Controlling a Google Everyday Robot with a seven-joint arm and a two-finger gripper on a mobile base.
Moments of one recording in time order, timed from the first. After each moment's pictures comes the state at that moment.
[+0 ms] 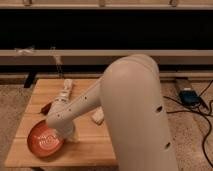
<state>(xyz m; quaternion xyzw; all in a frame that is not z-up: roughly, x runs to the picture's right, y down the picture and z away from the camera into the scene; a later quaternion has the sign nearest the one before) -0.203 0.267 0.766 -0.24 -0.27 -0.63 0.69</state>
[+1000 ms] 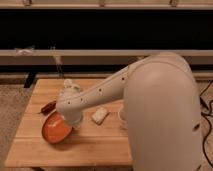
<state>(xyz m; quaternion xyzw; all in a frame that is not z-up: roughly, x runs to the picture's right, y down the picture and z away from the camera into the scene) -0.161 0.199 0.755 -0.22 -0.24 -0.56 0.76</state>
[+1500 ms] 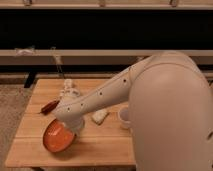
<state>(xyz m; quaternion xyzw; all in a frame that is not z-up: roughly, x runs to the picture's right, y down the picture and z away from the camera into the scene) -0.145 0.233 0.727 -0.24 -0.24 -0.61 0.71</state>
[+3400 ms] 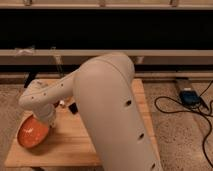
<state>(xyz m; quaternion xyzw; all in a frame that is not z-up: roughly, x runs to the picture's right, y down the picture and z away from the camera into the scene) -0.283 0.180 0.767 -0.22 -0.26 -0.67 0.66</state>
